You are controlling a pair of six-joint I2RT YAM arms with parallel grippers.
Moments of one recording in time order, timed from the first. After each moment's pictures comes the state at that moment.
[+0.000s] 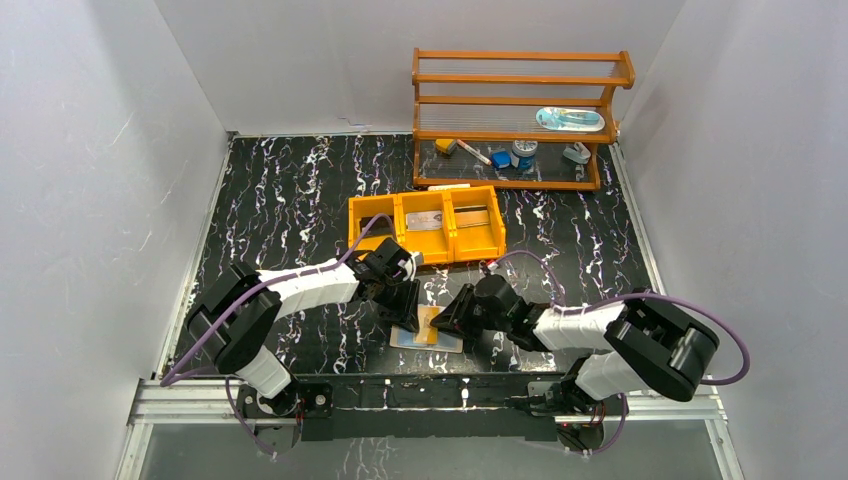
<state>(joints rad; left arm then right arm) -0.81 1.58 0.81 -0.40 0.34 -0.58 0.92 1.37 0.35 0.31 -0.13 1.34</state>
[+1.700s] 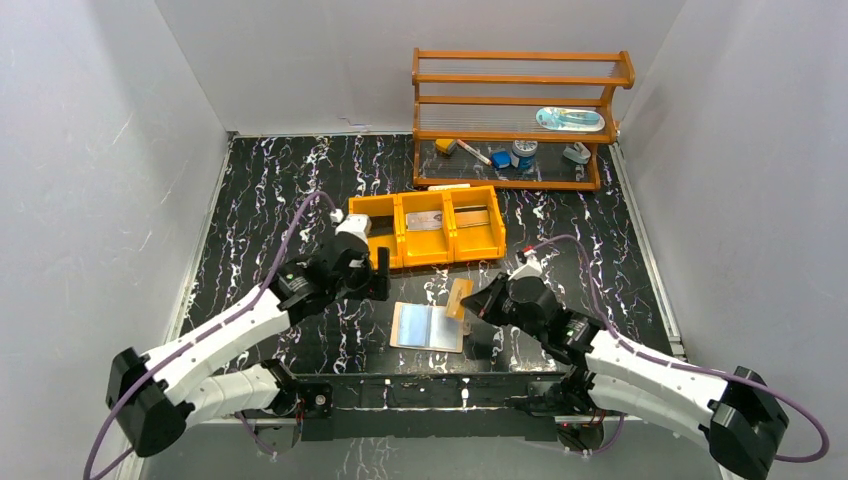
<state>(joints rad) -0.80 1.08 0.82 -0.60 -0.20 -0.56 0.91 0.80 0.29 0.00 0.12 1.12</state>
